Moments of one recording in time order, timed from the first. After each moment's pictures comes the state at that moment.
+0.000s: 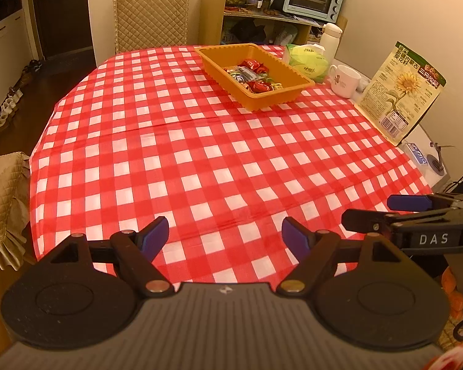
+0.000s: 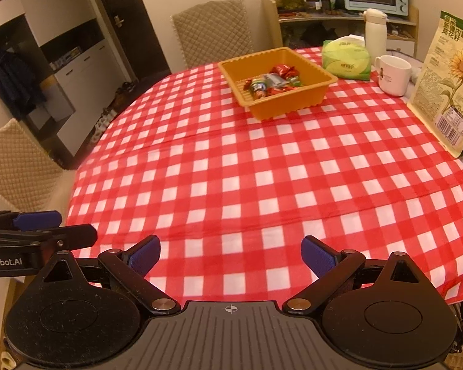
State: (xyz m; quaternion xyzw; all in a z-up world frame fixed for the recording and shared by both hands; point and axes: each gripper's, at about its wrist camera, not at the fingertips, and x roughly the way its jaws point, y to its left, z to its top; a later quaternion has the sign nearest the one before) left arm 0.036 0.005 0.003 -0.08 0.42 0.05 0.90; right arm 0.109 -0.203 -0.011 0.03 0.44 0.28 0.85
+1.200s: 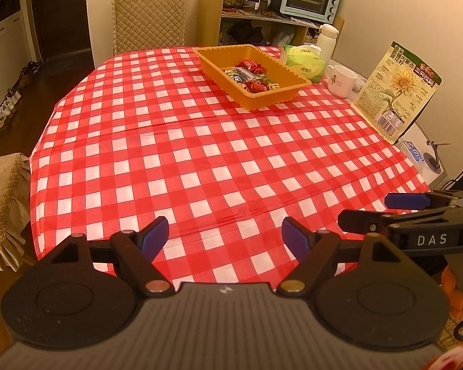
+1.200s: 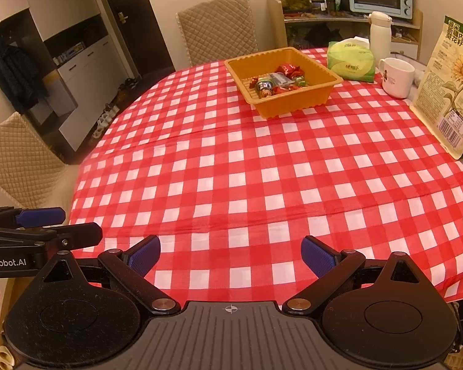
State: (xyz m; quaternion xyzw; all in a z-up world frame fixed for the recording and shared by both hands) left arm 0.027 0.005 0.004 -0.08 0.42 0.05 0.90; right arm 0.097 -0.198 -0.008 0.02 0.44 0.28 0.85
